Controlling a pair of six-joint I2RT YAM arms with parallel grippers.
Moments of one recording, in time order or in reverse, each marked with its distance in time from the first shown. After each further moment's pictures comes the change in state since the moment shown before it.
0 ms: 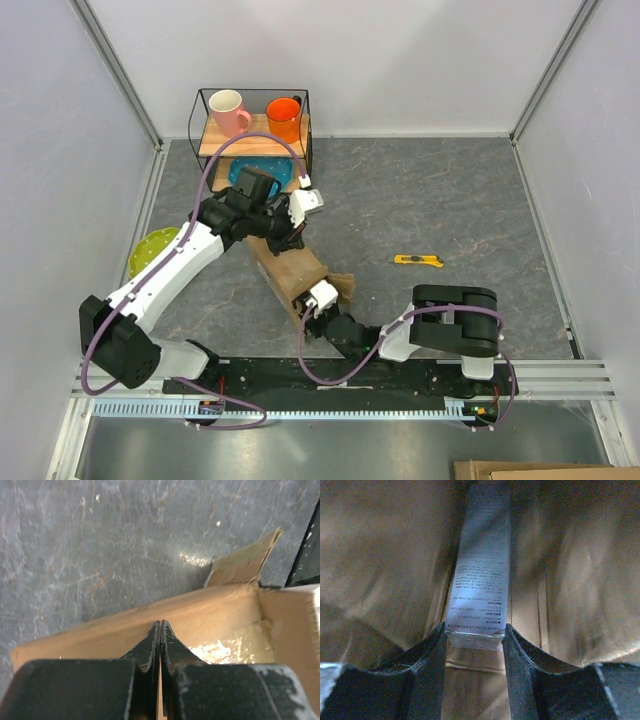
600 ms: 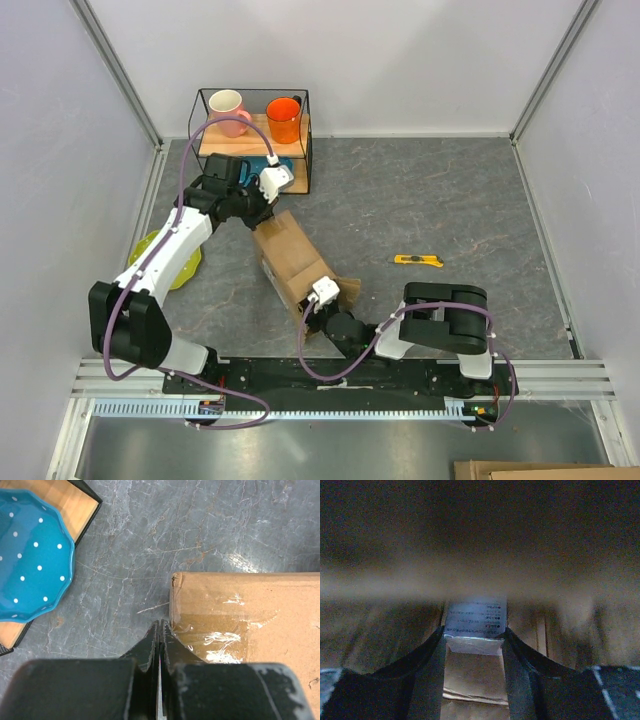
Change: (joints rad) left arm 0.245 0.091 -0.040 0.151 -0.092 0.126; right arm -0.029 0.060 0.014 0.093 0.019 0.002
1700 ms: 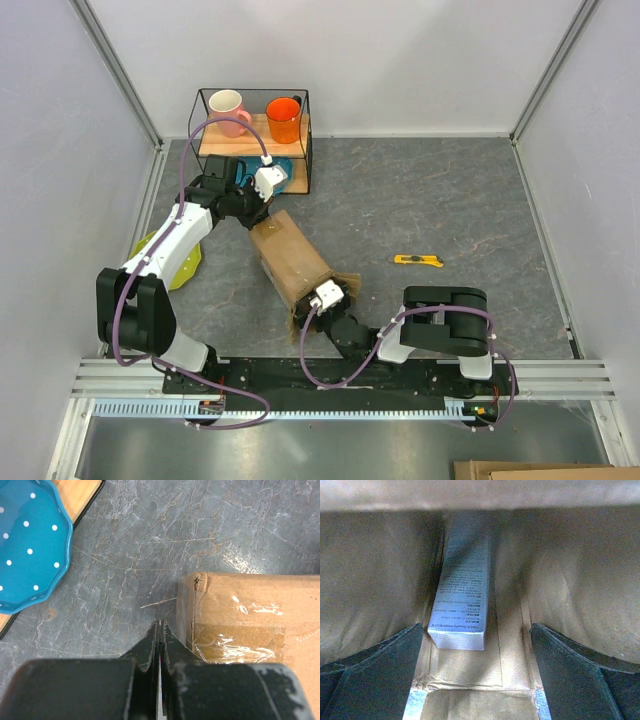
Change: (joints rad) left arm 0.059 0.068 -0.013 0.025 0.022 -0.012; right arm 0.030 -0.014 -0.035 0.082 0.117 -0.096
